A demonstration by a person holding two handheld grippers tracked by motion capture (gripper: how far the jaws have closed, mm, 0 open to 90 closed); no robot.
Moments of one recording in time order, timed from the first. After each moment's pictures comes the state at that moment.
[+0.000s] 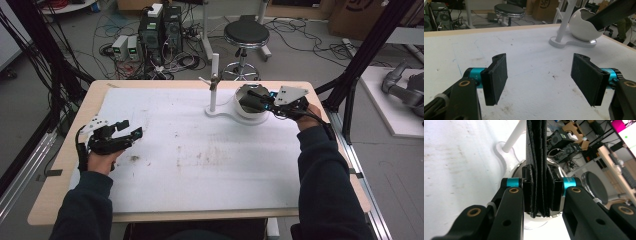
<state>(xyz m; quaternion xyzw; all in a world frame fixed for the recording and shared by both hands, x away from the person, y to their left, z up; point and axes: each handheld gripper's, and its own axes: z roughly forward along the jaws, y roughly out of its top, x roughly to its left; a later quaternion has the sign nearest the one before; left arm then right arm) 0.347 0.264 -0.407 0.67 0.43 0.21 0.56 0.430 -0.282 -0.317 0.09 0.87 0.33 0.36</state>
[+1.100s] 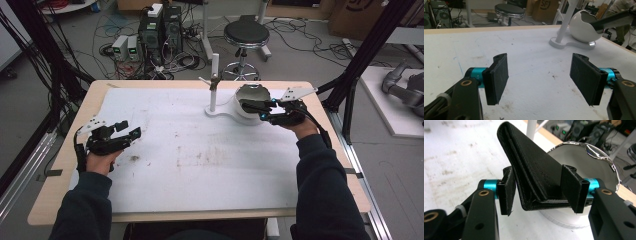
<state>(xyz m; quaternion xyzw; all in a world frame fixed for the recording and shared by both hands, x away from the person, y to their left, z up) 0.346 0.267 -0.409 0.67 0.44 0.21 0.57 0.437 -0.297 -0.350 0.24 0.84 0.44 0.20</state>
